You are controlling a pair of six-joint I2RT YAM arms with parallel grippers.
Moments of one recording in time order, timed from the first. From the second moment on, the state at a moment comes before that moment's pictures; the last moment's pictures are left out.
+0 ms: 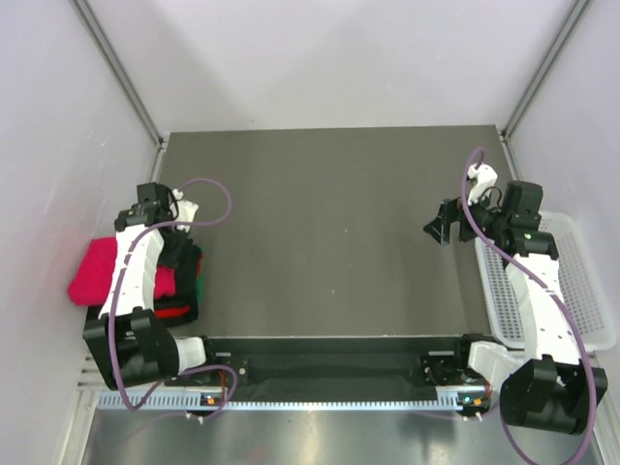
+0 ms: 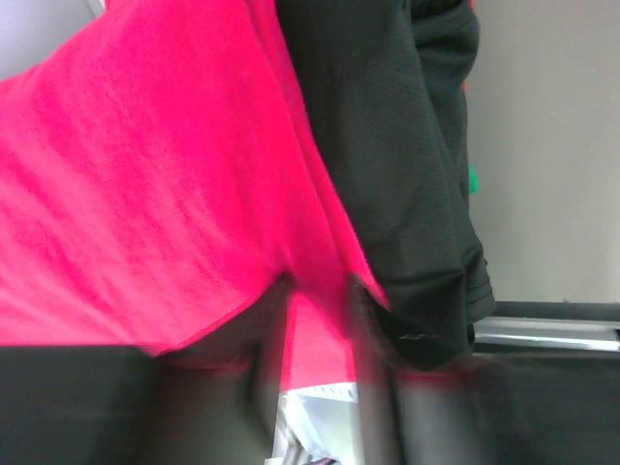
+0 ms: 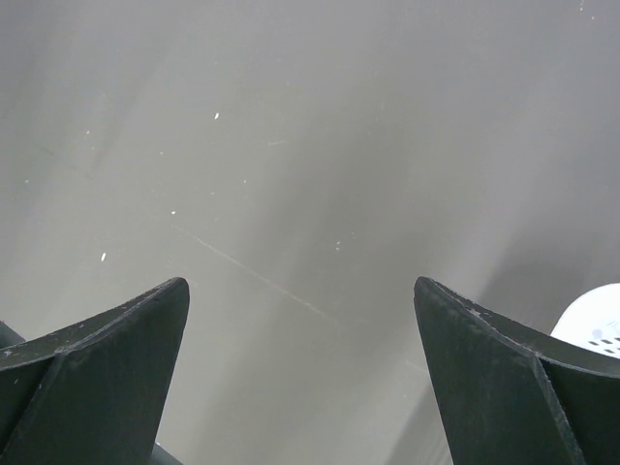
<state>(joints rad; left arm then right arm) 0.21 1.27 1.08 -1.04 -0.15 0.52 -0.15 1.02 0.90 -0.54 -0.65 -0.21</state>
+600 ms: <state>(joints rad) 0.19 1.26 1.07 -1.03 -0.18 0.52 -0.15 1.02 0.89 -0.54 -0.65 -0.21</state>
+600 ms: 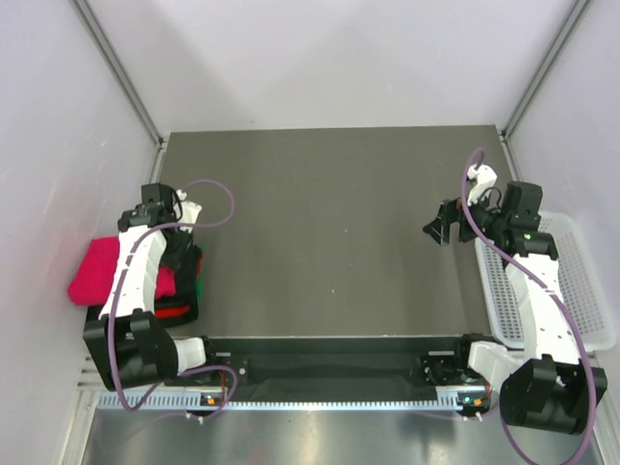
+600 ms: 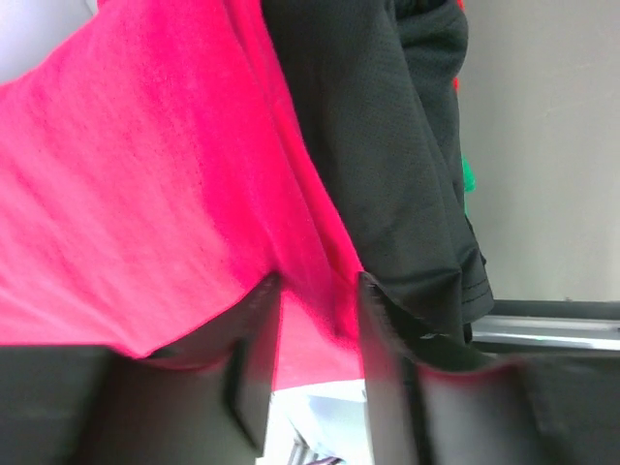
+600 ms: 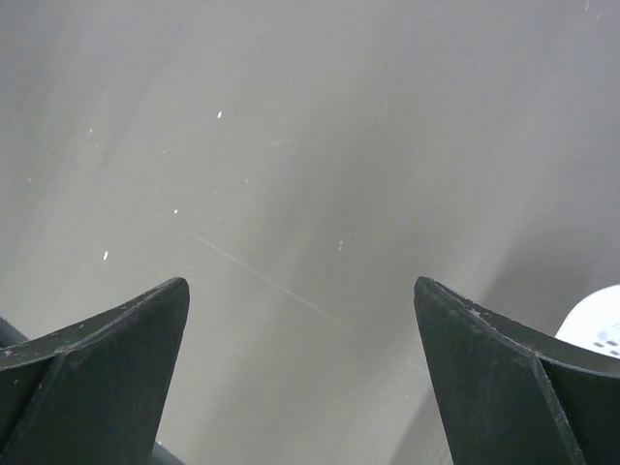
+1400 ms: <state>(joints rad) 0.13 1.33 1.00 -0.96 -0.30 0.46 -0.16 1.02 0.87 -0.52 -0.67 -0.21</state>
